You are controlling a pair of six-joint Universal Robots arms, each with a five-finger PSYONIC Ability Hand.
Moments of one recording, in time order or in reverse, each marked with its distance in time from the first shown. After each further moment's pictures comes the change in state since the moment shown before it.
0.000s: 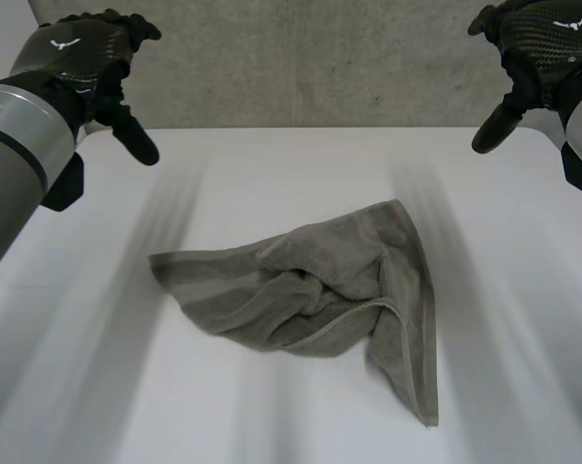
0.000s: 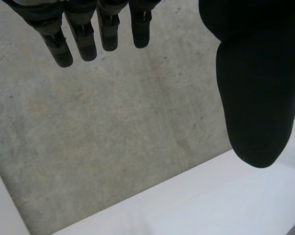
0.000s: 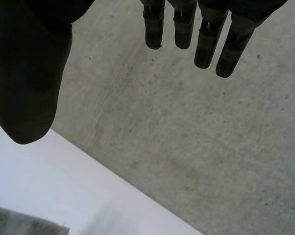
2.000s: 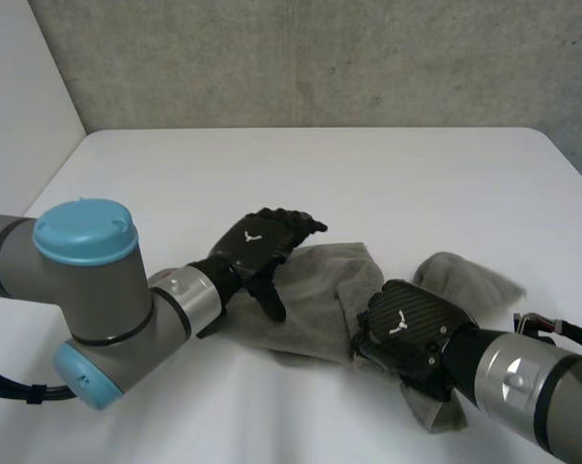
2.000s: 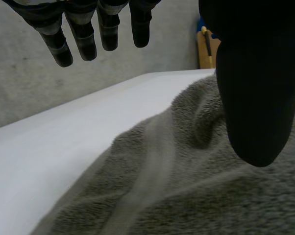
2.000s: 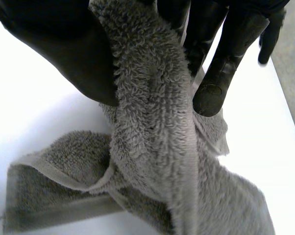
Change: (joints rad) left arm -0.101 -0.381 -0.319 0.421 0.491 0.003; right arm 0.095 -0.039 0.556 0.172 -0.413 -0.833; left_hand -0.005 -0.002 -0.001 -0.001 0.000; right_hand 1.088 1.062 1.099 1.082 1.079
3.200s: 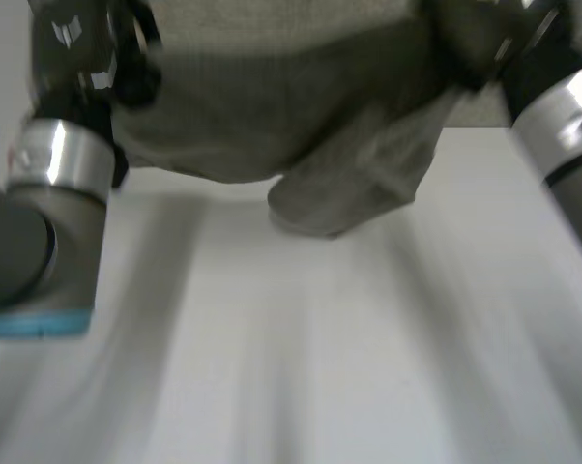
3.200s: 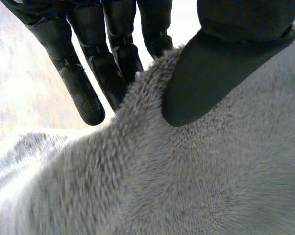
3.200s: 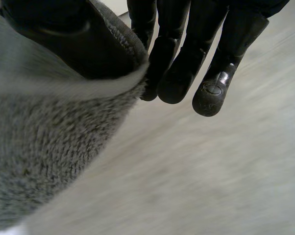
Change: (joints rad) left arm 0.052 0.405 -0.071 0.356 -0.536 -0.106; right arm -0.055 -0.024 -0.299 -0.732 0.123 0.517; left_hand 0.968 1.038 1.036 1.040 0.945; right_hand 0.010 0.039 0.008 0.000 0.056
